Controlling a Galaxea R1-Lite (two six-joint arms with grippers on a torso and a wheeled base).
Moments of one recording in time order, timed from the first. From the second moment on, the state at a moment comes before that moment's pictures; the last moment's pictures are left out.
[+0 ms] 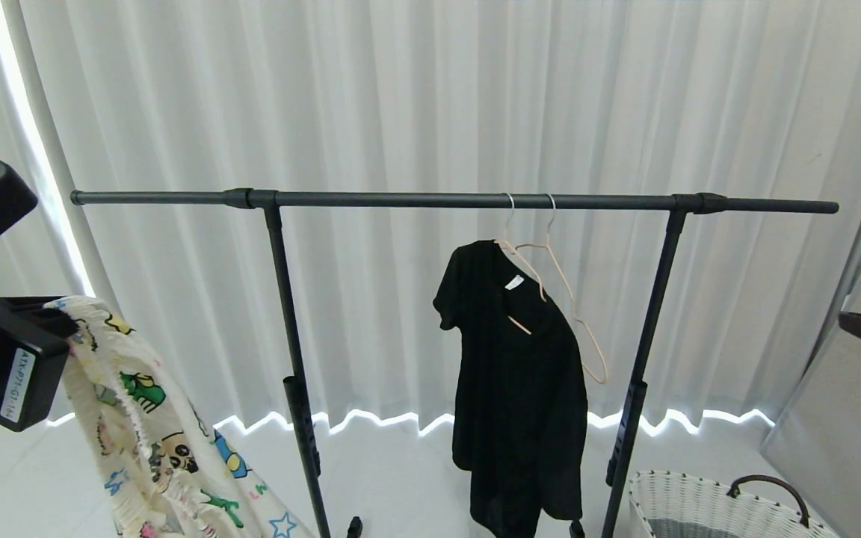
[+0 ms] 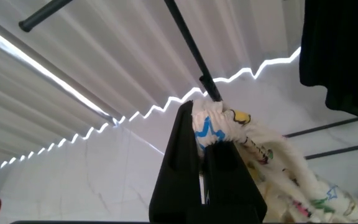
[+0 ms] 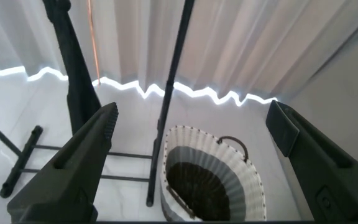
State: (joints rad) left arm -0.42 1.07 -0.98 0.37 0.40 0.34; right arm 0.48 1.03 -0.95 0.29 -0.39 0.03
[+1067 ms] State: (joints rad) left arm -0.42 1.07 -0.97 0.30 0.39 0.33; right arm 0.48 1.18 -0.94 0.17 -0.35 0.06
